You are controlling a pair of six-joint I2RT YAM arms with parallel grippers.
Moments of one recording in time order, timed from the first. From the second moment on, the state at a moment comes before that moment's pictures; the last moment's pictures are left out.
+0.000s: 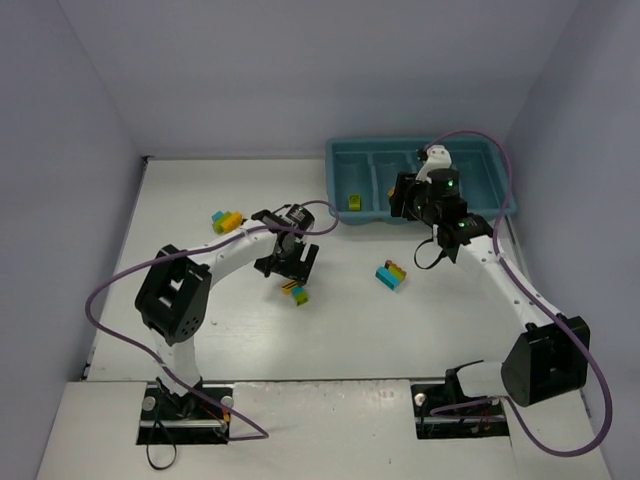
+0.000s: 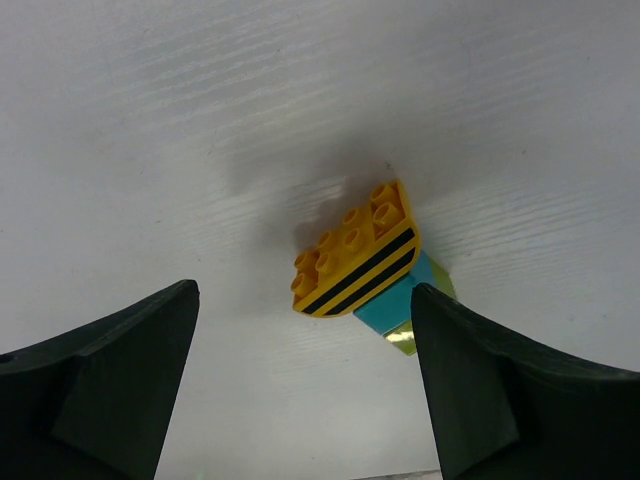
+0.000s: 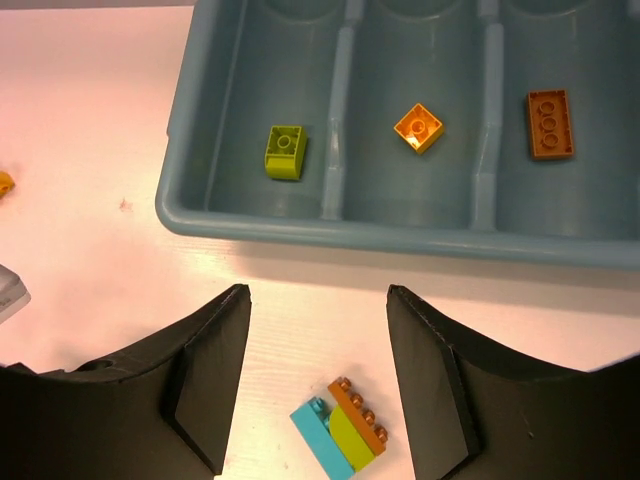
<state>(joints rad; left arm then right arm) -0.65 1.85 1.40 -0.85 -0.09 -0.33 0.27 1.35 1.09 -0.20 0.04 0.20</state>
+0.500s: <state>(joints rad) -0.65 1.70 1.23 -0.78 0.04 0.06 0.27 1.27 1.02 -0.22 0.00 0.21</state>
